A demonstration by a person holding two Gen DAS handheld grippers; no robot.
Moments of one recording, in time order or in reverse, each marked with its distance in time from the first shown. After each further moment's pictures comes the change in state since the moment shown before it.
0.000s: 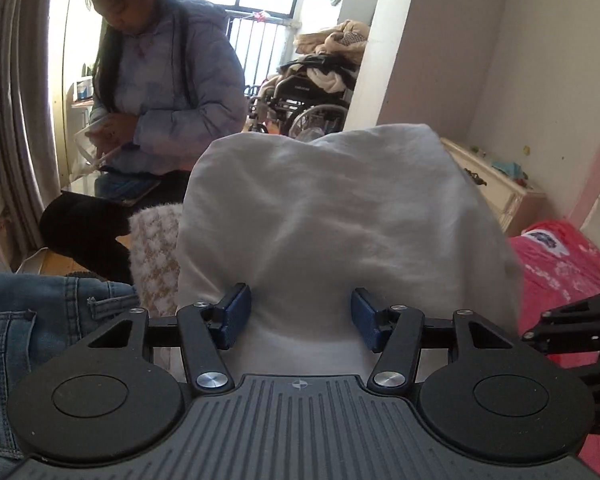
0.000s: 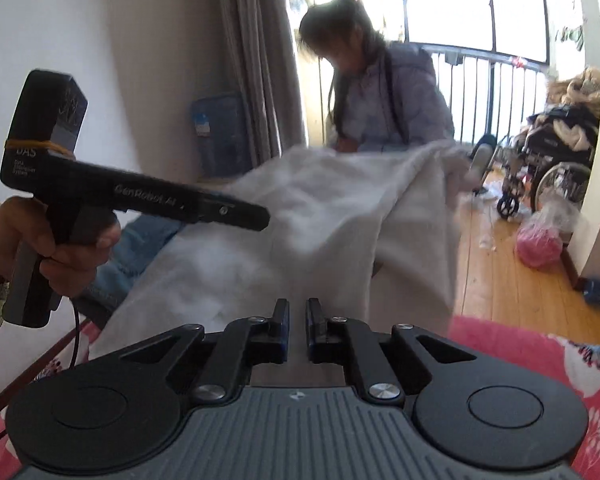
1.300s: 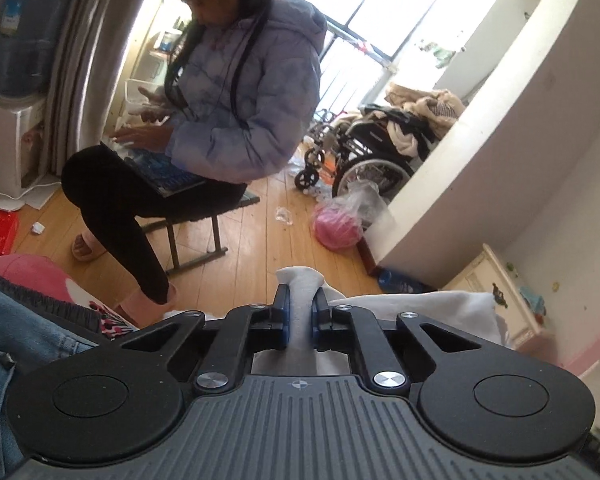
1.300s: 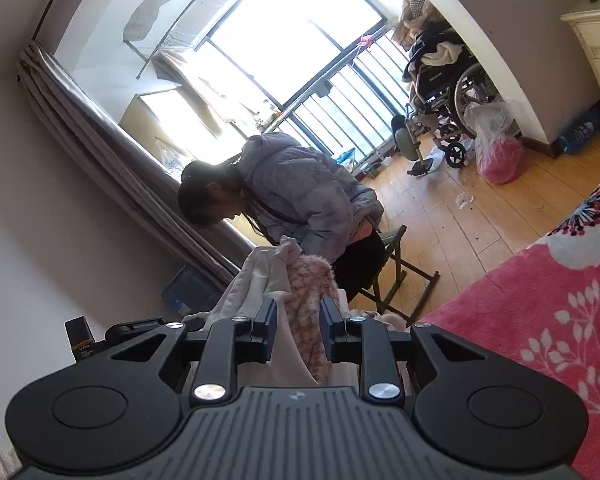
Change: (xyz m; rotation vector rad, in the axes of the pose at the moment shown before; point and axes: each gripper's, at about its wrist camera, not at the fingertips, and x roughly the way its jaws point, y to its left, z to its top) left arm 0.049 0.073 0.058 -0.447 -0.084 0.109; right arm -0.054 -0.161 -0.052 0.738 -0.254 0.059
